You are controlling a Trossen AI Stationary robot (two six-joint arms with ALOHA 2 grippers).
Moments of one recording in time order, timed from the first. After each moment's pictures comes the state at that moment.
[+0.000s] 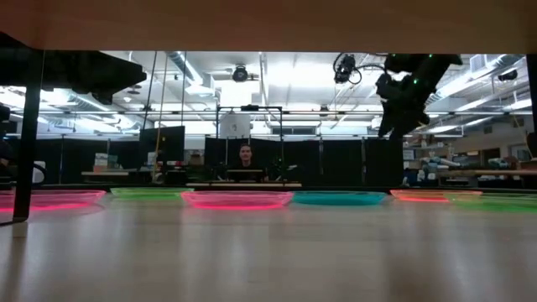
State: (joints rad) left arm 0.13 0.01 0.01 0.08 -0.09 -0.04; right arm -1.00 1.26 0.89 -0.59 -0.25 -0.11
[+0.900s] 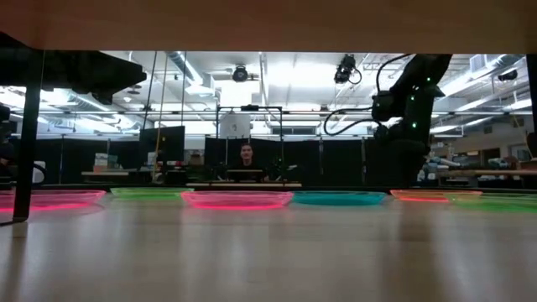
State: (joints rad) left arm 0.13 0.01 0.01 0.08 -0.09 -0.04; right arm -1.01 1.58 0.89 -0.64 -0.05 -0.43
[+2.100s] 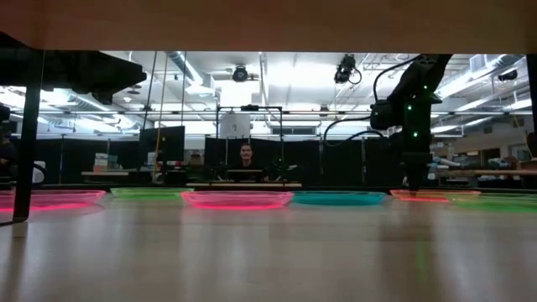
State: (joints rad) left arm 0.13 0.01 0.01 0.08 -0.09 -0.04; right arm -1.01 1.64 0.89 -0.62 0.04 -0.54
